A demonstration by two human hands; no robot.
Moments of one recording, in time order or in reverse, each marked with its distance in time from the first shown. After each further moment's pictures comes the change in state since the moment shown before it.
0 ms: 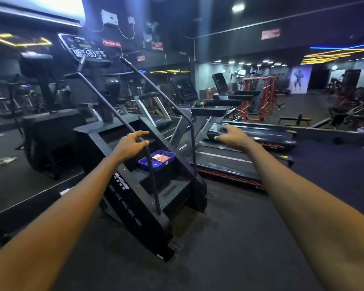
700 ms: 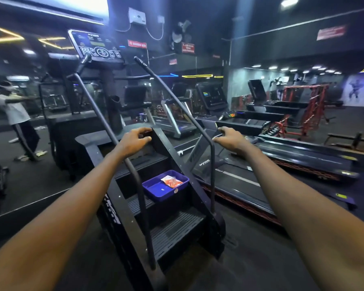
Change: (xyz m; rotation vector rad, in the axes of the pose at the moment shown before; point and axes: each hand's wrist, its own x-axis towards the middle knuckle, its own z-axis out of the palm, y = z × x) left_hand 0.385 -0.078 0.093 0.045 0.137 -0.091; right_hand 0.460 0.066 0.068 0.064 -0.077 -0.147
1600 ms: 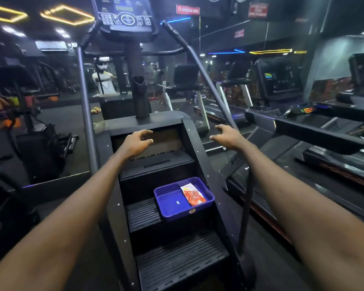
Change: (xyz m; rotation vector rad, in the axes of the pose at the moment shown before) left_hand 0.294 -0.135 0.150 0.171 0.151 -0.380; right_hand 0.436 0.098 0.141 0.088 -0.341 -0.231
